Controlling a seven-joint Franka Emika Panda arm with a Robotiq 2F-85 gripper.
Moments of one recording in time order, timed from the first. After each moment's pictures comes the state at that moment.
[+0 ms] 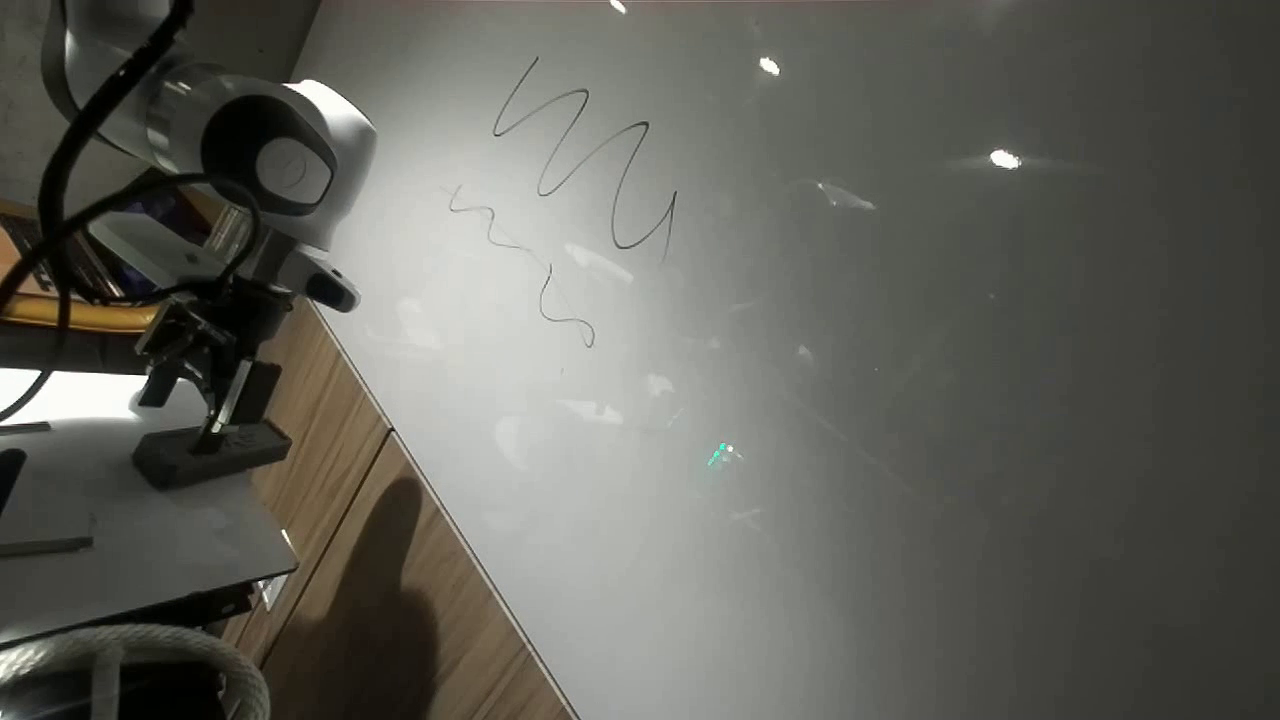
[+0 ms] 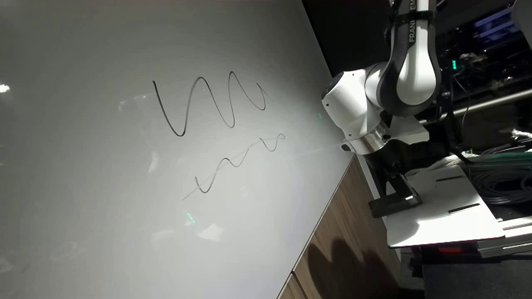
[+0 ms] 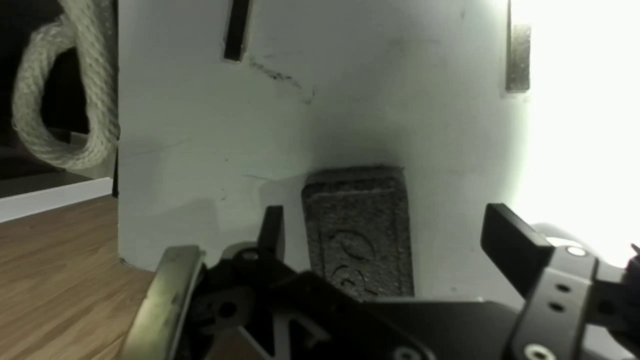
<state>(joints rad) 0.10 0.00 0.09 -2.76 -0.32 2.54 0.25</state>
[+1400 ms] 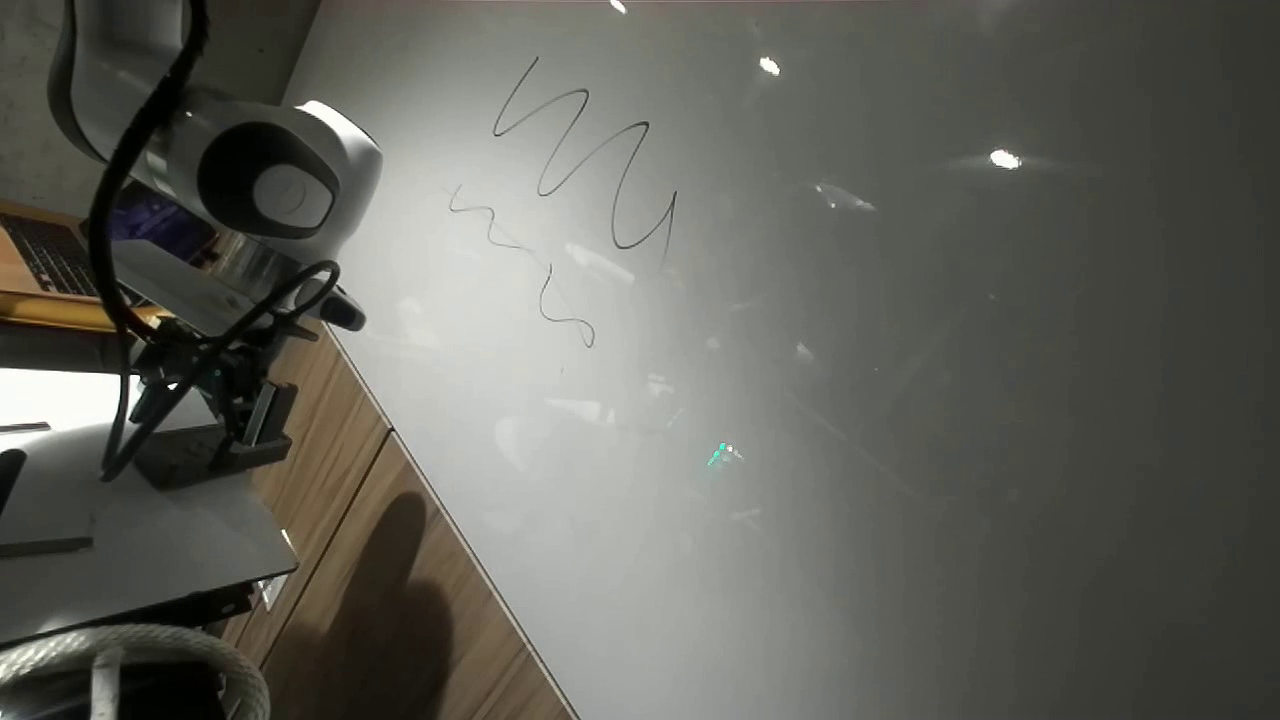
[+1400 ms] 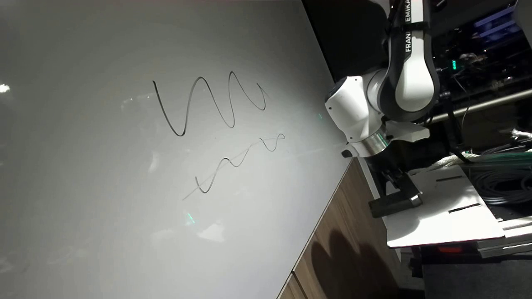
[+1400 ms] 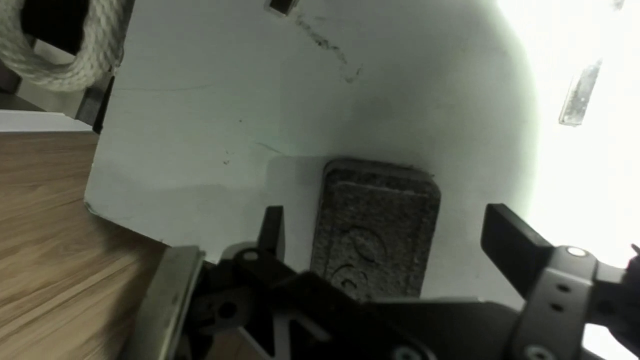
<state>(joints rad) 0.07 0.05 0.07 -2.76 -0.33 2.61 -0.04</state>
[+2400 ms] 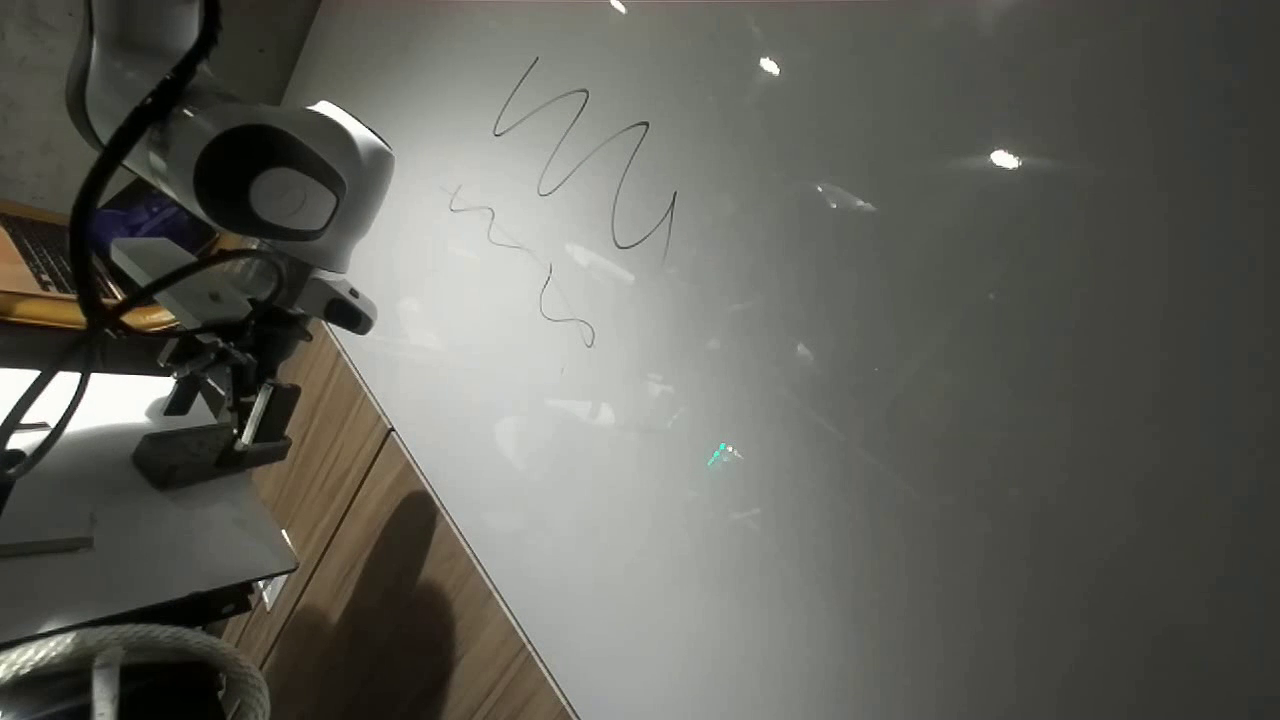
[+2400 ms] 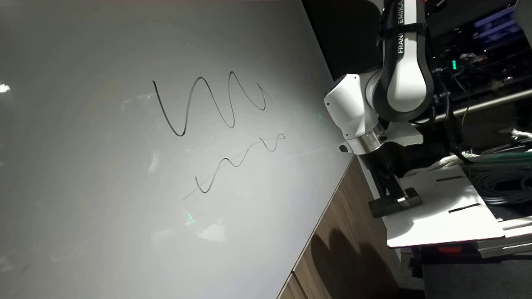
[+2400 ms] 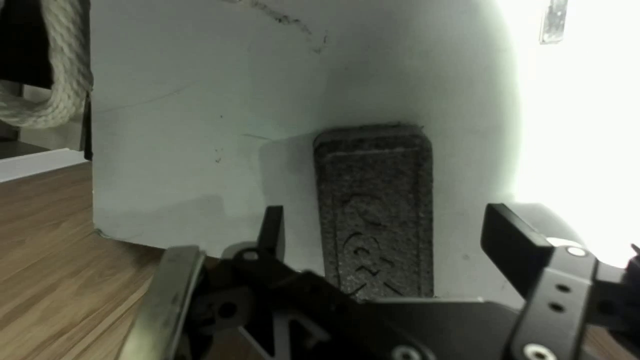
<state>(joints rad) 0.06 0.05 0.06 -2.75 -0.25 2.67 0.10</state>
